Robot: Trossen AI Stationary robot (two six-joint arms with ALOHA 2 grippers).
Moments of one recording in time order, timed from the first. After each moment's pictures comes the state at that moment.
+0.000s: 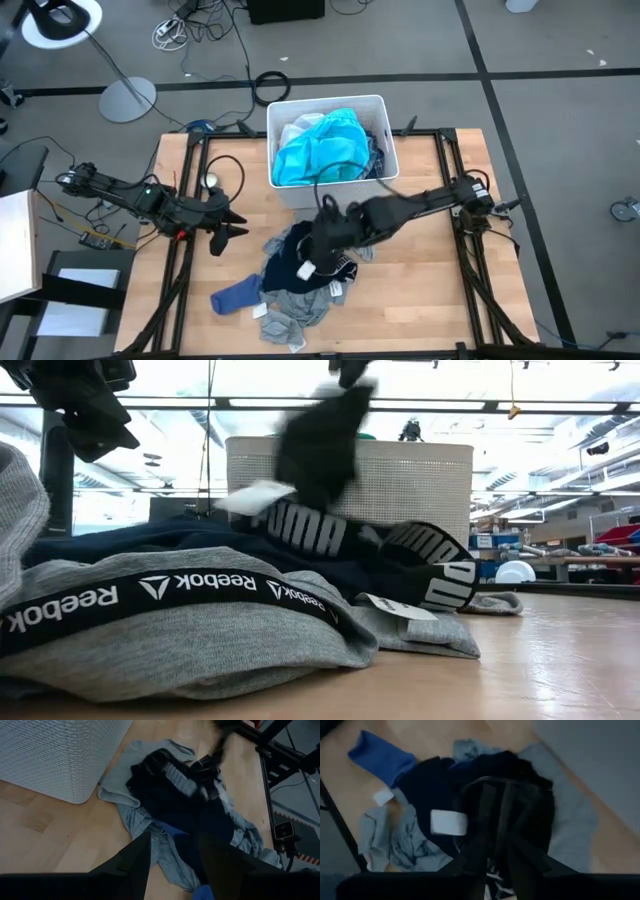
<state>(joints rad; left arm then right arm) -0.33 0.59 0.60 -0.62 -0.26 -0.66 0.30 1.98 2.06 -1.23 0.27 0.90</state>
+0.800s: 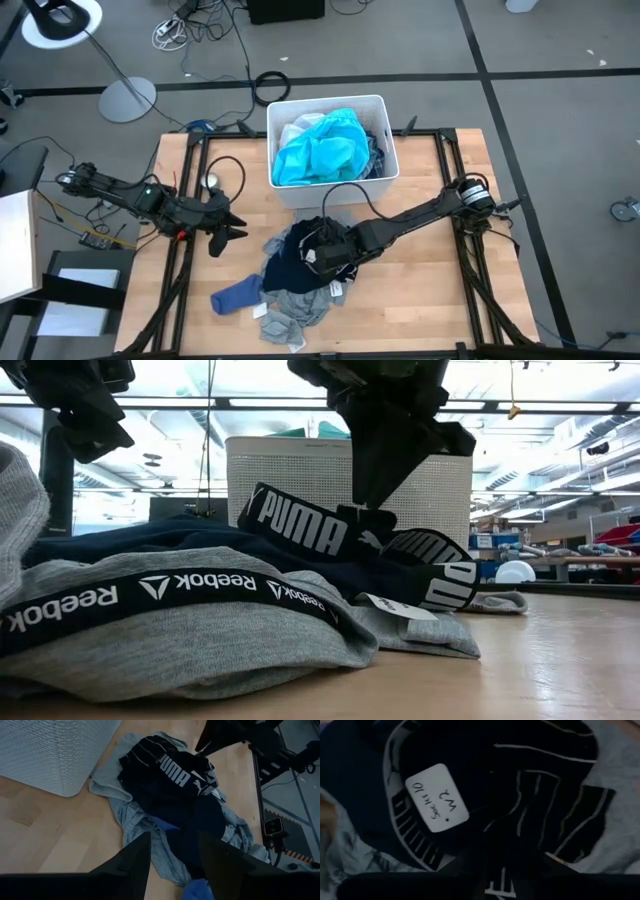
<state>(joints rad) -0.33 0.59 0.60 -0.62 -0.22 -0.69 0.32 1.98 1.64 -0.93 0.26 1.15</state>
